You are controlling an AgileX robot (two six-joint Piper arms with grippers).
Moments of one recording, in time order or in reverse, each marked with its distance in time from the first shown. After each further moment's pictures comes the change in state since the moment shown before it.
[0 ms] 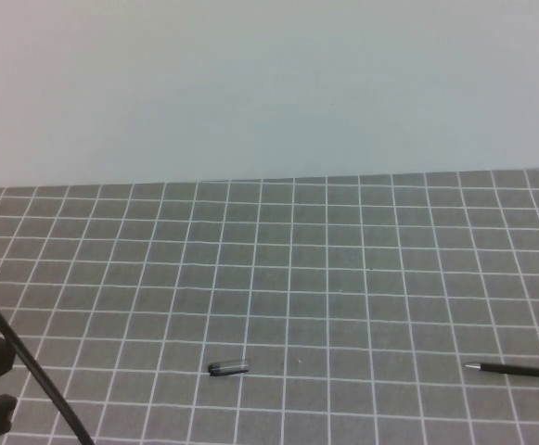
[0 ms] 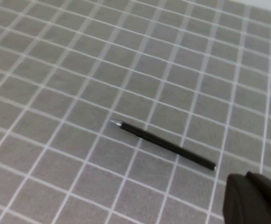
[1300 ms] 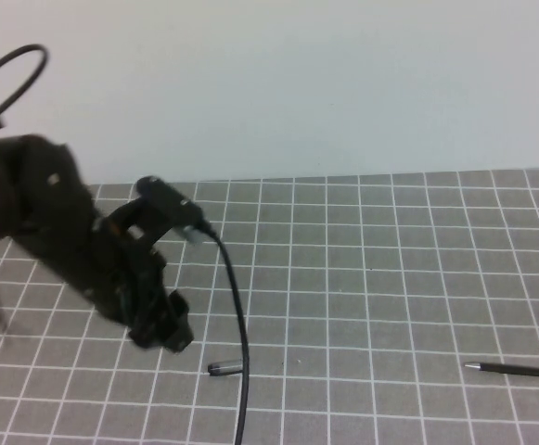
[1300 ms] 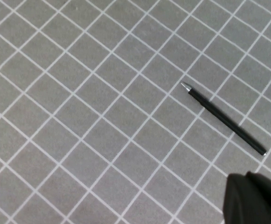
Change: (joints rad) right arm 0.003 0.348 -0.405 0.092 0.416 -0.173; left arm -0.262 0.810 -0.369 0.031 0.013 0.239
